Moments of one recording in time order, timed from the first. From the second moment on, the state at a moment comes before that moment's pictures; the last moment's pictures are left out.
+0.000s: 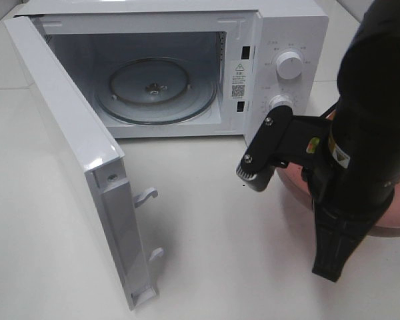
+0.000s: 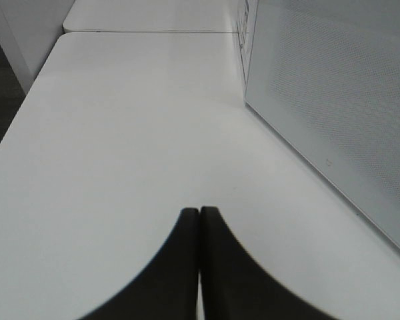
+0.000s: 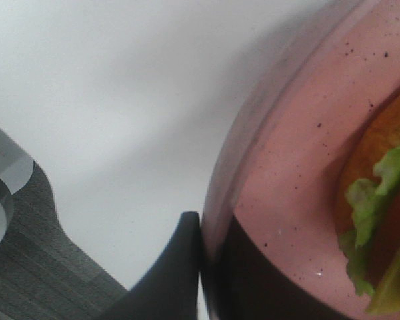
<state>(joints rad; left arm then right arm) 0.00 0.00 -0.50 -0.02 1.05 0.02 0.84 1.48 -0.87 -0.36 0.98 -0.08</state>
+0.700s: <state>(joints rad) 0.00 0.00 -0.50 -0.02 1.05 0.02 0.85 1.48 -0.81 -0.34 0.81 -0.67</state>
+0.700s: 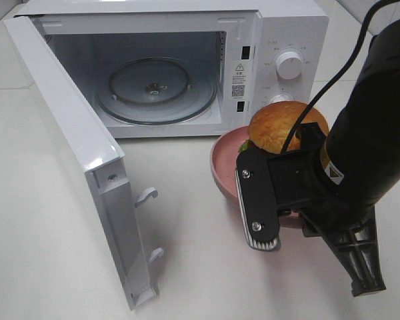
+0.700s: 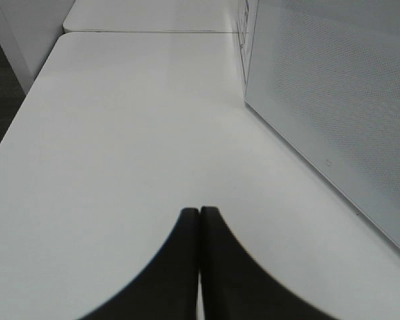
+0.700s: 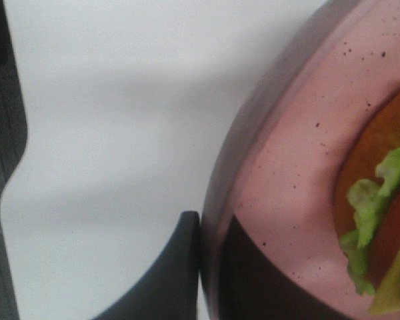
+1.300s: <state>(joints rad) 0.00 0.00 -0.50 -0.02 1.05 0.02 0.85 1.48 -0.81 -0.31 0.64 -1.06</state>
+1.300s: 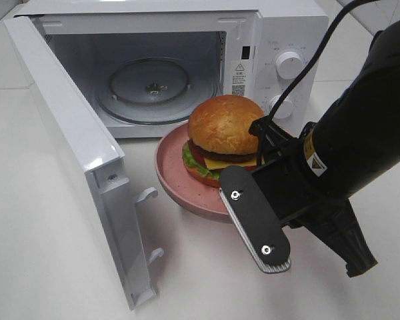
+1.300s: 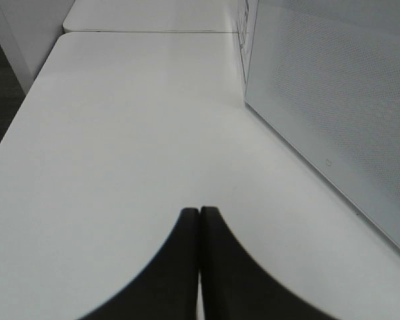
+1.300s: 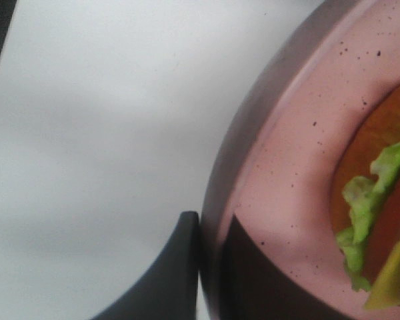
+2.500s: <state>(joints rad) 0.00 0.00 -0.50 -0.02 1.05 0.02 0.72 1.70 -1.04 0.09 0.48 -1.63</state>
